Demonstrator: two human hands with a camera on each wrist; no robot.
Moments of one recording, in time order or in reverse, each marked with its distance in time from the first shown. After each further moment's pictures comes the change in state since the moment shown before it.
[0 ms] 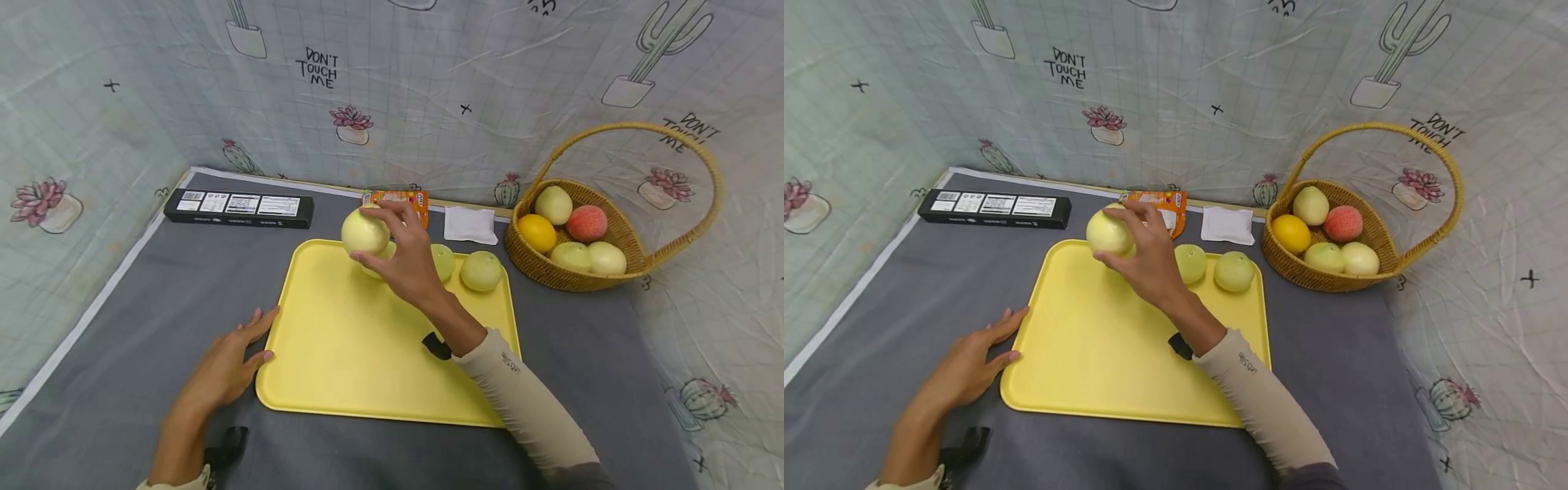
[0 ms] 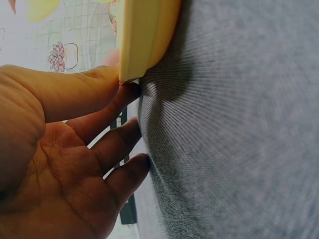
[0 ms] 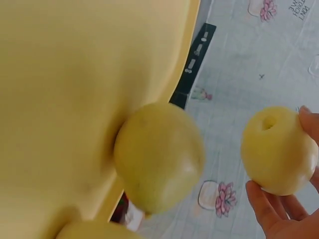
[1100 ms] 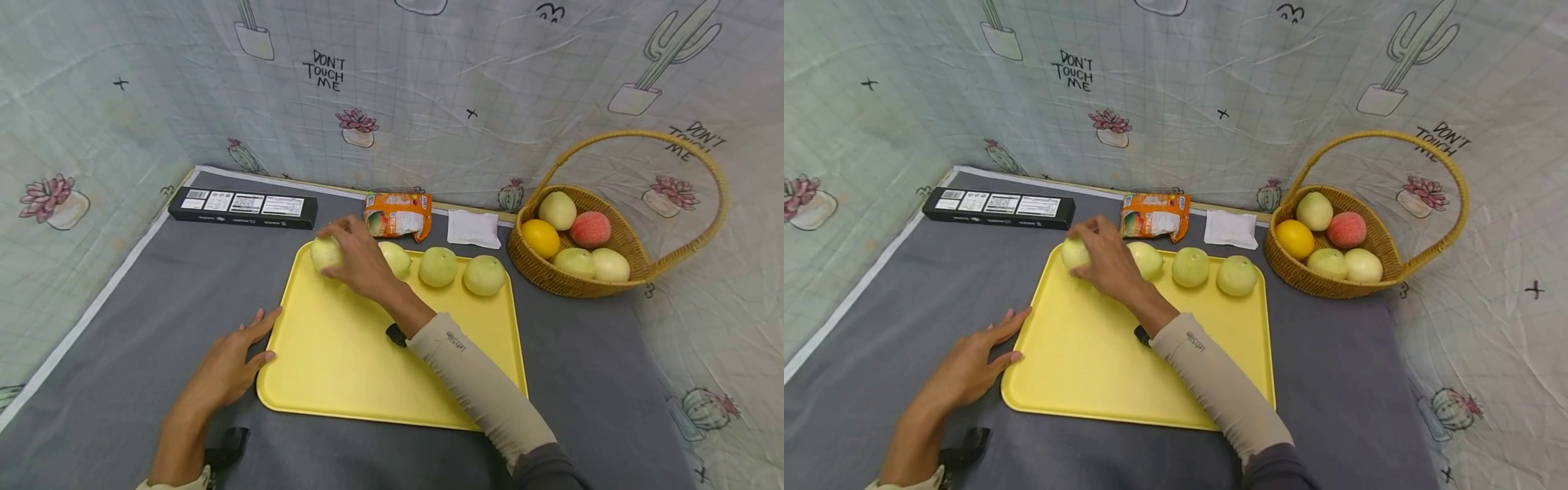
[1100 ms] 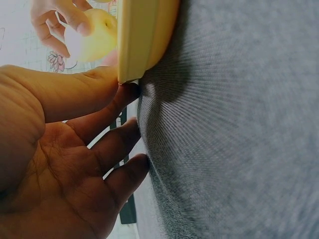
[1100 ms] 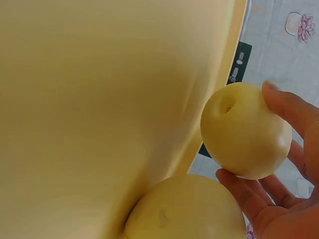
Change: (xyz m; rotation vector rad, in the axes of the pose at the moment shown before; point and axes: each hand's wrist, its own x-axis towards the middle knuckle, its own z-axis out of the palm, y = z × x) left_hand -0.002 0.001 -0.001 0.013 0.020 0.017; right_hand 0.024 0.000 0.073 -0.196 -0.391 0.042
